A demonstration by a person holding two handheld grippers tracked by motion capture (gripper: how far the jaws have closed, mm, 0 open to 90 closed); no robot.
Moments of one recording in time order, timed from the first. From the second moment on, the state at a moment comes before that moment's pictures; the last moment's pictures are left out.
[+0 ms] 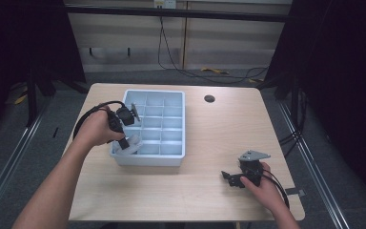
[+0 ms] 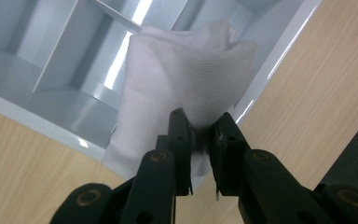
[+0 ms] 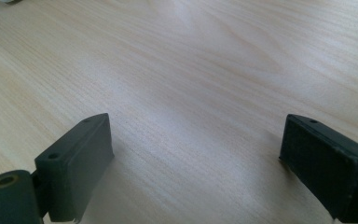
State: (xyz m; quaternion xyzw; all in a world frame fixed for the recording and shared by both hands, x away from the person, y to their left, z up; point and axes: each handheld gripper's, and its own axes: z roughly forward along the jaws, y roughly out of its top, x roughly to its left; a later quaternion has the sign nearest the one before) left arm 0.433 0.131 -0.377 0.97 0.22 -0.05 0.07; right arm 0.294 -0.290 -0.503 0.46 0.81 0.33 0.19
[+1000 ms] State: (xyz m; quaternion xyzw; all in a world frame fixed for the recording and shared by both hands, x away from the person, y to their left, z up) left arm 0.432 0.136 -0.368 0.96 0.25 -0.05 0.10; right arm 0.295 -0.290 -0.503 0.45 0.81 0.33 0.19
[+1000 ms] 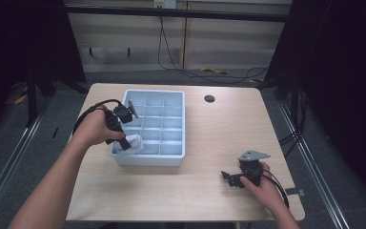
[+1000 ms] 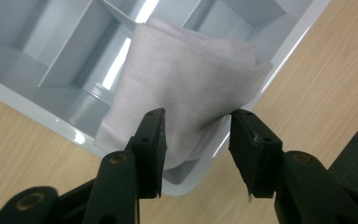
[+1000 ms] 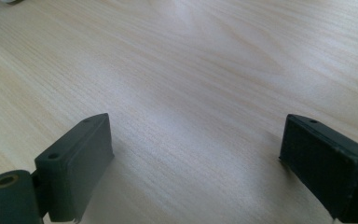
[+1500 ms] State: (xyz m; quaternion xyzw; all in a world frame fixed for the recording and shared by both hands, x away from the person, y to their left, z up) left arm 0.439 0.131 -0.351 0.96 0.26 -0.04 0.12; right arm 0.295 -0.290 -0.503 0.45 0.81 0.33 0.19
